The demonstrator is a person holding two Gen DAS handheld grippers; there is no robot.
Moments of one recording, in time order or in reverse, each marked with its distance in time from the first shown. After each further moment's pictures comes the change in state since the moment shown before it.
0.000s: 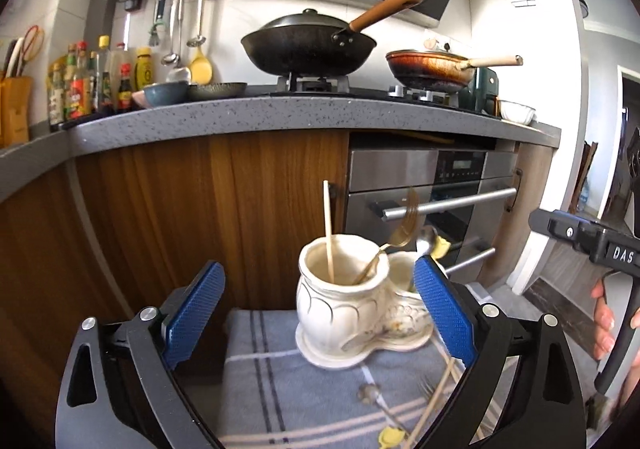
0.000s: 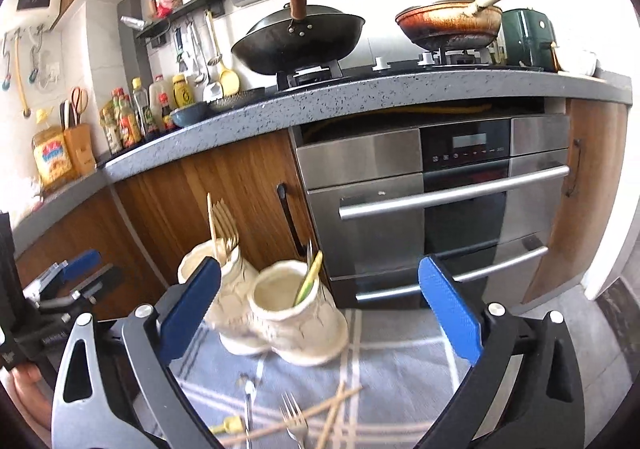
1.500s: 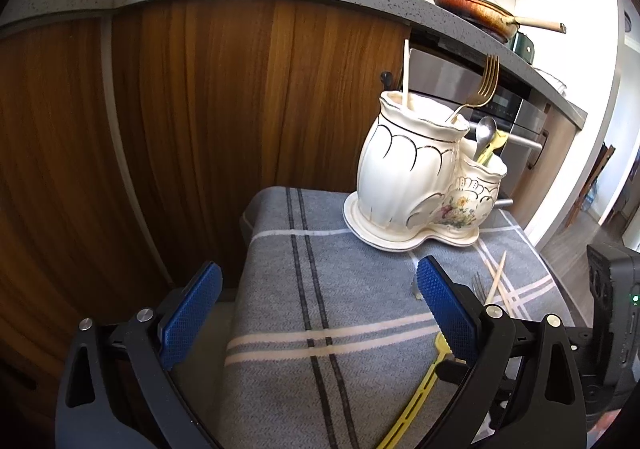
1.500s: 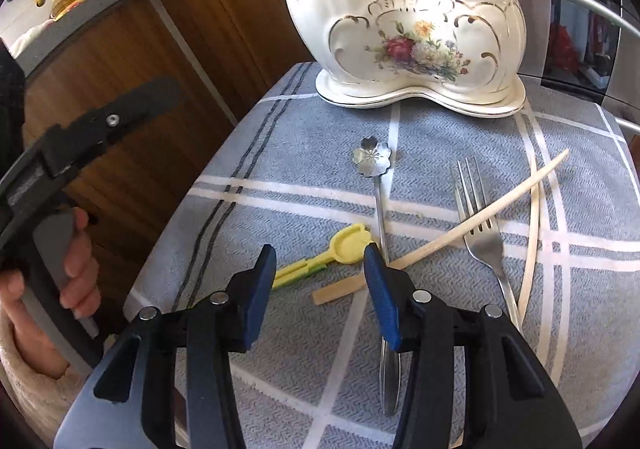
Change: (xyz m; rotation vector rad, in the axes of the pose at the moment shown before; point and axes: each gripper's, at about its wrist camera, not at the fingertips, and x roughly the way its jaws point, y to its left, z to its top) left arm 0.019 0.063 -0.102 -0.150 0.227 0.018; right arm 0.084 0.100 -0.172 -0.039 0.562 0.198
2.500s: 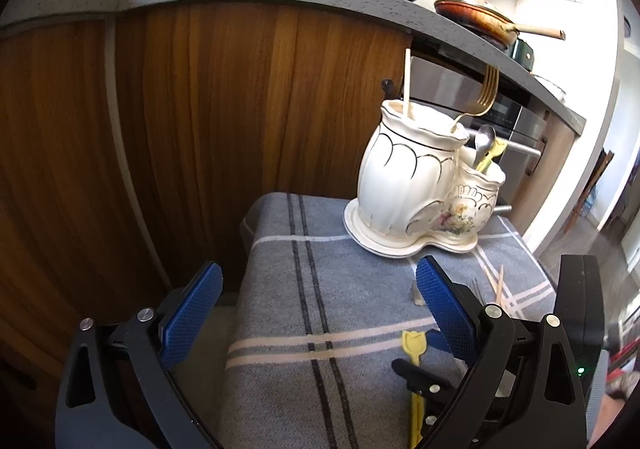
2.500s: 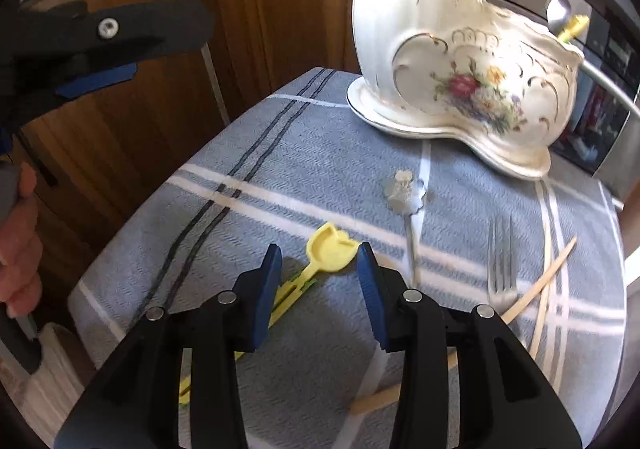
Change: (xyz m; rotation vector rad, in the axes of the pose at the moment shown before) left arm -0.001 0.005 0.001 -0.021 -0.015 -0.013; right arm 0.033 0.032 0.006 -0.217 -0.055 -0.148
